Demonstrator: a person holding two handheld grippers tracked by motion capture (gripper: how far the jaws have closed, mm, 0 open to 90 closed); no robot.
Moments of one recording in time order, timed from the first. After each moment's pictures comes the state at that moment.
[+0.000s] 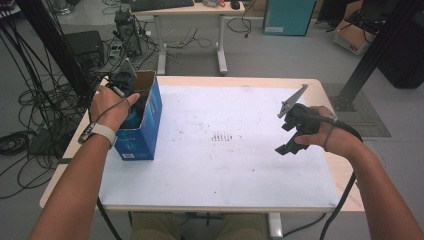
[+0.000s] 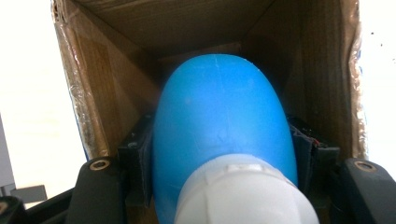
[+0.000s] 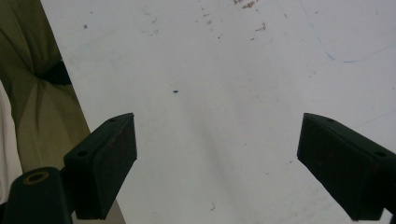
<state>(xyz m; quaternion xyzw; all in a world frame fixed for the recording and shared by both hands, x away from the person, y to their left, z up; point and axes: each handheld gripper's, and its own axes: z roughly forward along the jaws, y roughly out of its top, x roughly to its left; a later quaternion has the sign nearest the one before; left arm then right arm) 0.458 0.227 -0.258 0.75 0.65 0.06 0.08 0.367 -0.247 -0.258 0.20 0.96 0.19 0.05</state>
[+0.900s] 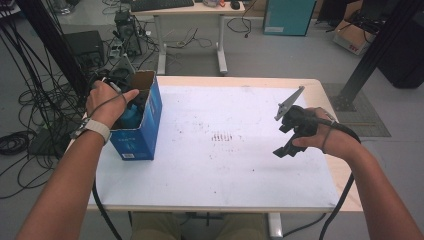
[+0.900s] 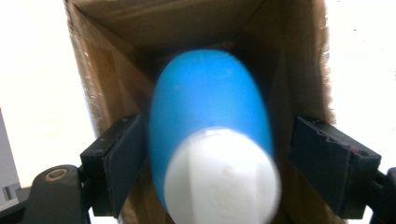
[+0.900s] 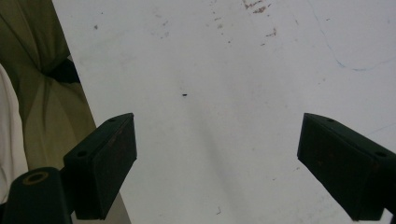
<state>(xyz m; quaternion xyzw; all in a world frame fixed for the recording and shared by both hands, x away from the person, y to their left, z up) 0.458 0.230 -0.238 0.76 0.64 0.05 0.09 0.362 -0.238 -0.257 0.19 0.96 0.18 0.04</state>
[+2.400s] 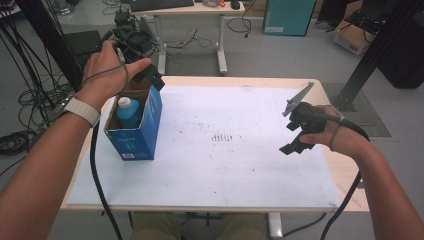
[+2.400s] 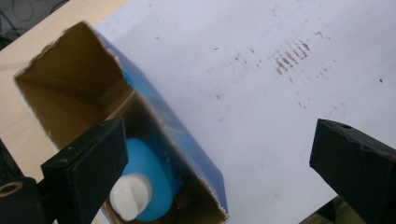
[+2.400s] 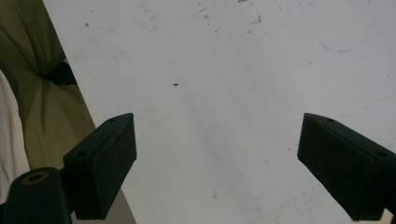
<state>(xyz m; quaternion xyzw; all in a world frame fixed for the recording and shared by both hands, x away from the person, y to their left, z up) 0.439 0.156 -0.138 0.89 0.42 0.09 0.16 0.363 -0.256 -0.249 0.22 0.96 0.18 0.04</state>
